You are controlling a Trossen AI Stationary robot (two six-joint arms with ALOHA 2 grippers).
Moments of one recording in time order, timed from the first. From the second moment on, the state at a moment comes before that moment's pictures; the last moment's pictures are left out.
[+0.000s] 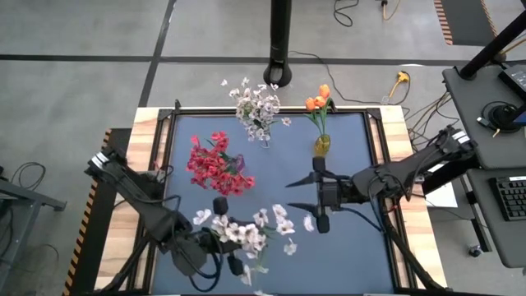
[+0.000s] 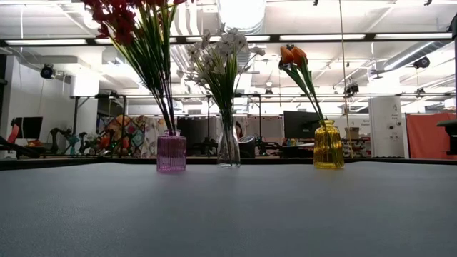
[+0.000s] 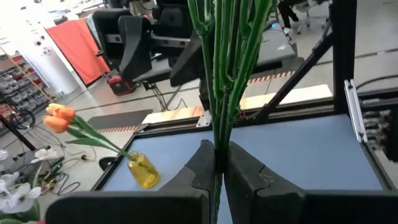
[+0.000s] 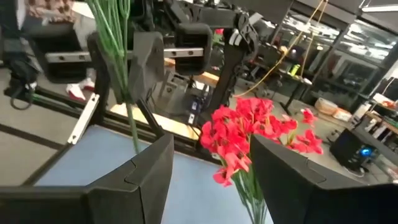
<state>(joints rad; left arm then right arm) -0.72 1.62 1.46 -0.17 -1.03 0.00 0.43 1.27 1.09 0.12 0.38 -0.32</state>
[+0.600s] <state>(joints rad) -0.60 1.73 1.46 -0.09 -1.05 -0.10 0.43 1.37 1.09 0.21 0.24 -0.27</state>
